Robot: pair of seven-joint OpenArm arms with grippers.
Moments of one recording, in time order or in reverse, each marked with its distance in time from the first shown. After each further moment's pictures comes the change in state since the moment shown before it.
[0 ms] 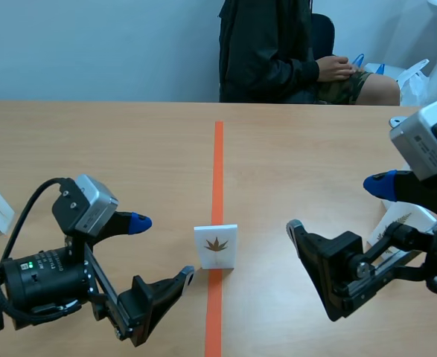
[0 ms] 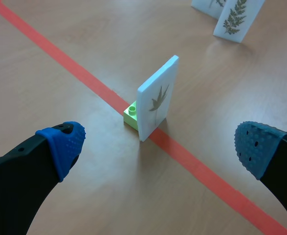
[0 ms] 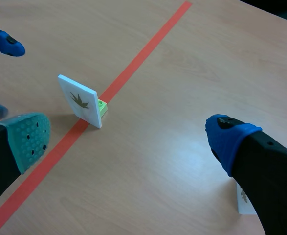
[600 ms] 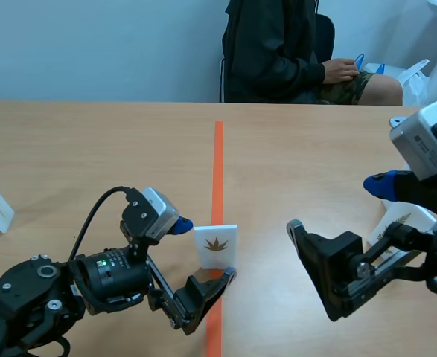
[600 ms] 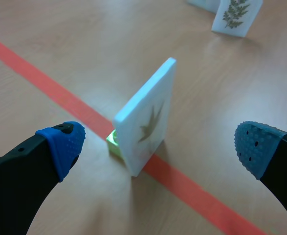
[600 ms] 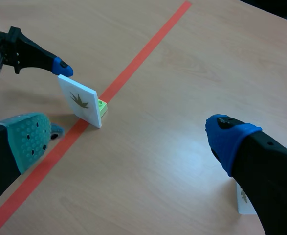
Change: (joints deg) left arm -13.2 7.1 11.4 -19.0 8.4 6.3 -8.9; right arm 0.0 0.0 0.0 0.0 0.0 0.0 0.0
